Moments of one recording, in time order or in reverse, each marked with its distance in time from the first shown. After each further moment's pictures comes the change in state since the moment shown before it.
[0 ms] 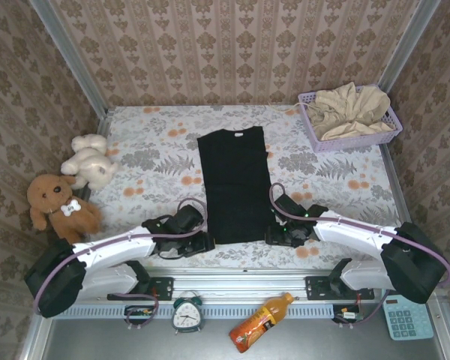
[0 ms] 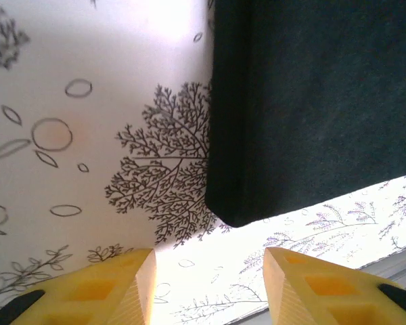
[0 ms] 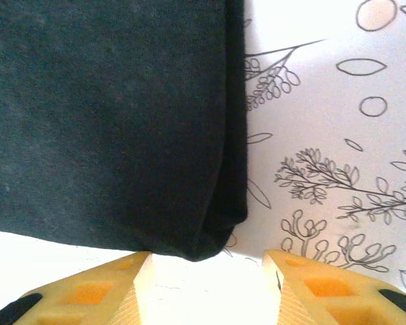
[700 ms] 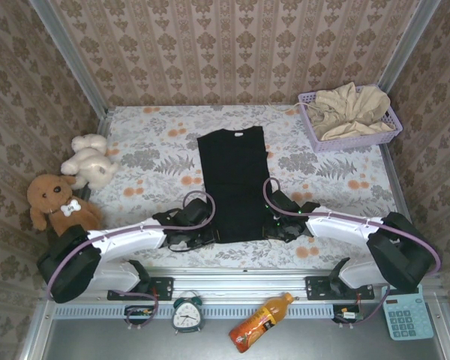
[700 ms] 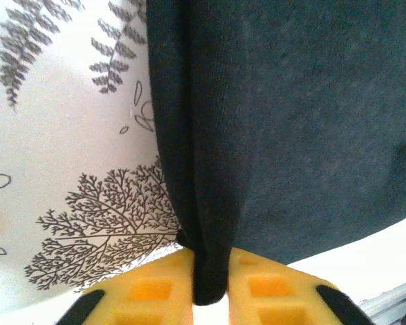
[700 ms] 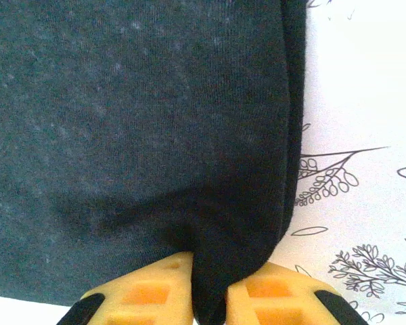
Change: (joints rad) left arm -0.011 0.140 0.098 0.081 -0.069 -0.059; right arm 0.001 0.104 0.032 0.133 0.039 0.012
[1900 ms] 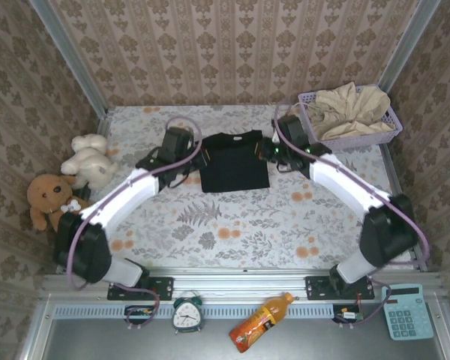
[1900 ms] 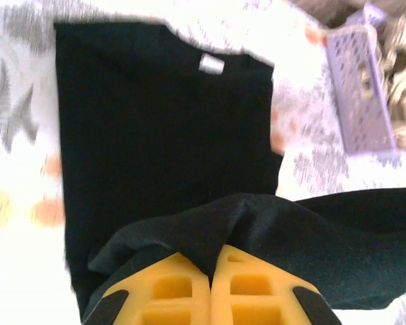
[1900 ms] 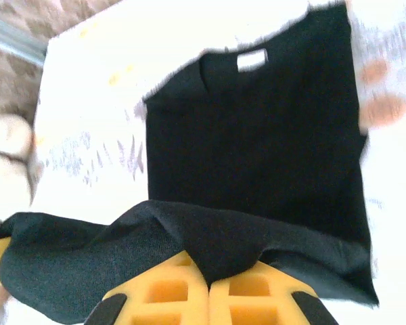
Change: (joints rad) left arm 0.422 0.226 0.616 -0.003 -0.067 0.377; right arm -0.322 0.244 0.692 0.063 -0.061 -0.184
